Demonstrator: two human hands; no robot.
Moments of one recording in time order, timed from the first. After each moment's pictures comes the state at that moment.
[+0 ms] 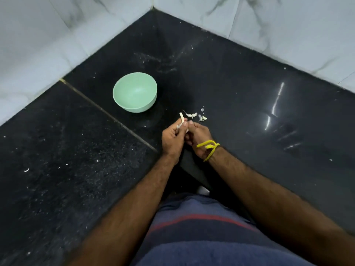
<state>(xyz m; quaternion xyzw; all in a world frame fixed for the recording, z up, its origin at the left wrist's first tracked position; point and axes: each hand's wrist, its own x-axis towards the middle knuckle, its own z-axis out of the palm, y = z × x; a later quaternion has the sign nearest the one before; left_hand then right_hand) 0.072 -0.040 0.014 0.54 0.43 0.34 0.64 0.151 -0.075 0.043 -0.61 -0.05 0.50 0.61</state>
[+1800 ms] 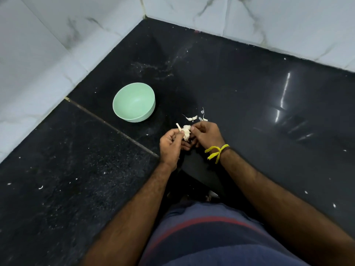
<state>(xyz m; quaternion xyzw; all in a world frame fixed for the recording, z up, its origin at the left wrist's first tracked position) 0.062 -0.033 0.022 0.52 0.47 0.29 0.65 0.181 -0.087 0.032 -0.71 -0.24 0.41 0.52</state>
